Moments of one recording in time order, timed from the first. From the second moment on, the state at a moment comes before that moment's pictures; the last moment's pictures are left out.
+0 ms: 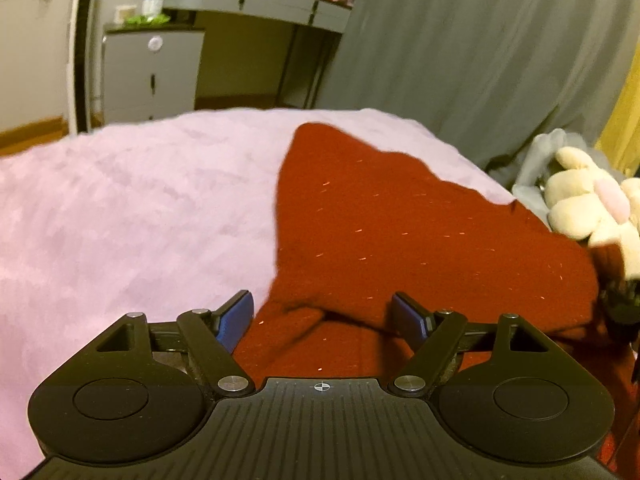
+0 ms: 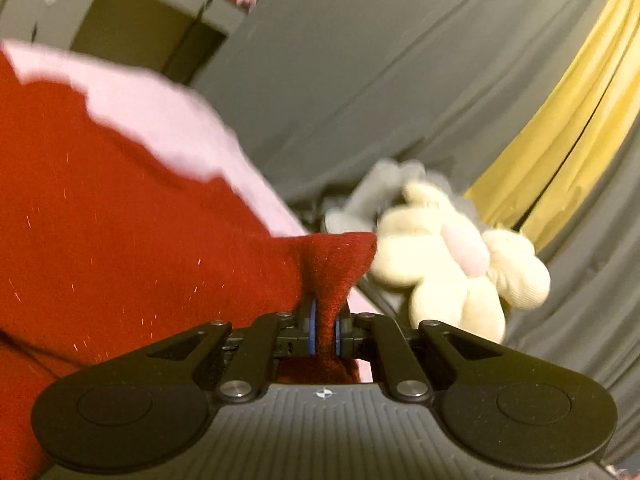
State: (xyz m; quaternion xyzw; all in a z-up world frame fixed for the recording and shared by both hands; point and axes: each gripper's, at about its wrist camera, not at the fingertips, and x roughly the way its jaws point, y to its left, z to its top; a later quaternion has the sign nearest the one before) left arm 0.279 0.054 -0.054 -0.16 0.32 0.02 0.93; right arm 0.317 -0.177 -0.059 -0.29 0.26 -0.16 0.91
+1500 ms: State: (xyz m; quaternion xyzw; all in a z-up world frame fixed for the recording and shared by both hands) left arm 0.283 0.055 -0.061 -0.17 0.30 0.02 0.94; right arm 0.320 -0.238 -0.058 -0.13 0.25 -0.12 0.95
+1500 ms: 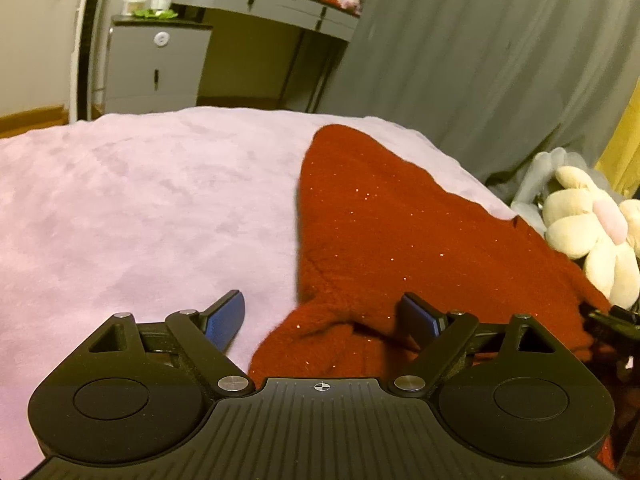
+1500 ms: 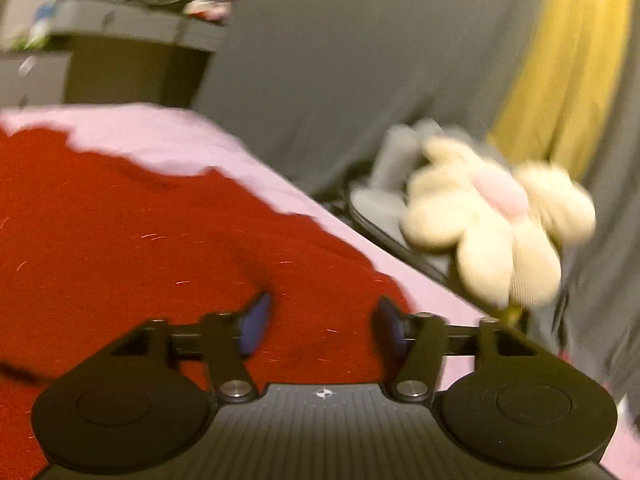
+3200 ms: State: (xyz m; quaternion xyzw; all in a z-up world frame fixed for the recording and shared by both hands) left arm 0.134 0.120 -0.061 -0.13 0.61 -0.22 0.75; right arm 0.014 -0.305 -0.046 0.14 0.49 0.02 0.86
